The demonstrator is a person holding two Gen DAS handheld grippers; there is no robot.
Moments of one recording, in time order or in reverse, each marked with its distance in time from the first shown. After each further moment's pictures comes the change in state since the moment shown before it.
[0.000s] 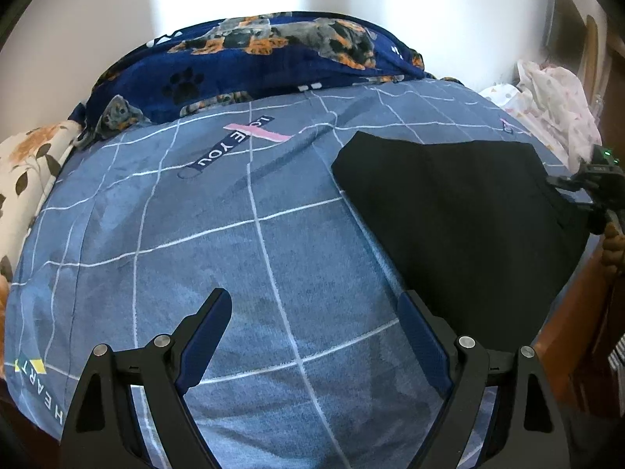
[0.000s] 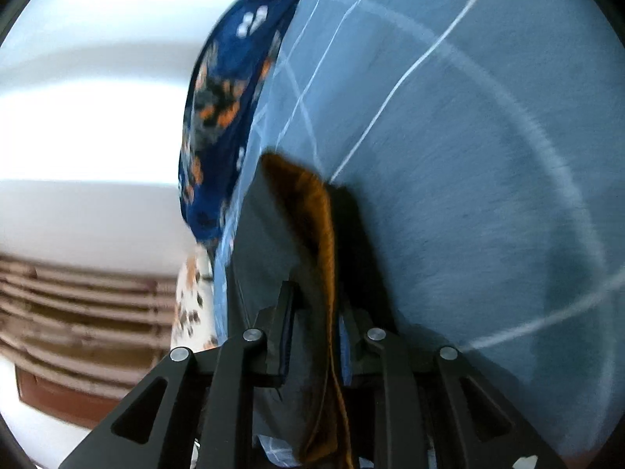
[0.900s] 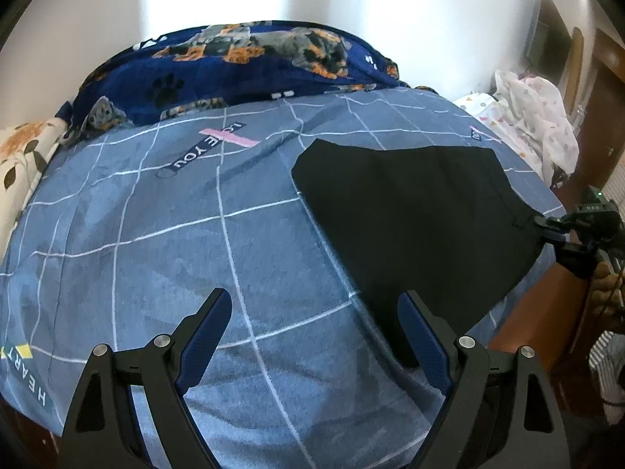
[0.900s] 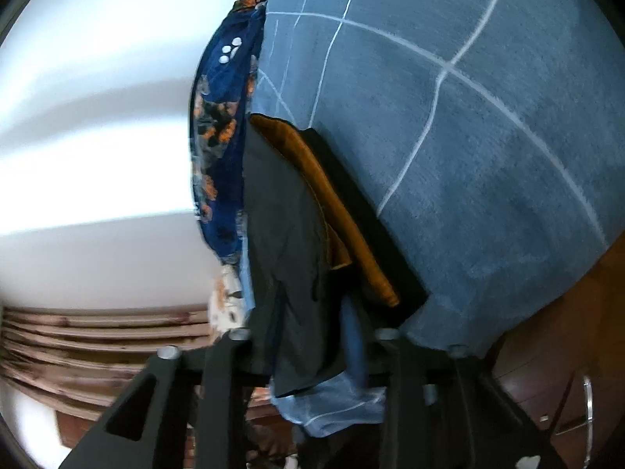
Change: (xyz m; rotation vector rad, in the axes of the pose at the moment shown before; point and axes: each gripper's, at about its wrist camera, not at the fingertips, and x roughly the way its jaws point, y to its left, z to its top) left arm -0.026 -0.019 -0.008 -0.016 -0.011 -0.091; right arm -0.025 -0.014 -0.065 0.181 -0.042 0.063
